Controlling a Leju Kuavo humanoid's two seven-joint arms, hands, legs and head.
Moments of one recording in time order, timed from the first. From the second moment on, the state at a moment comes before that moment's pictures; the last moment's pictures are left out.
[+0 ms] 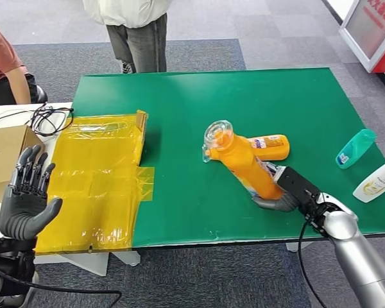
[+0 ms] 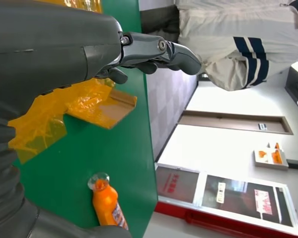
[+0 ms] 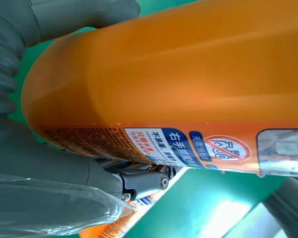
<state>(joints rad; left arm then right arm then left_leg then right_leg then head) 0.08 0.11 0.05 -1.86 0.21 -0.18 -0.21 -0.30 -0.42 0.31 -1.37 0.18 0.31 -0.12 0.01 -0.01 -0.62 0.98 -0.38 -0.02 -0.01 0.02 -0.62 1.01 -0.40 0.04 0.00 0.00</state>
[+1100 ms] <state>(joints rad) -0.40 0.06 -0.28 -1.60 0.24 -0.12 -0.07 -0.48 -0.09 0.29 -1.38 0.20 -0.02 -0.13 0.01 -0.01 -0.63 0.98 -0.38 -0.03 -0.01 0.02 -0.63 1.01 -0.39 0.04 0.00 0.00</state>
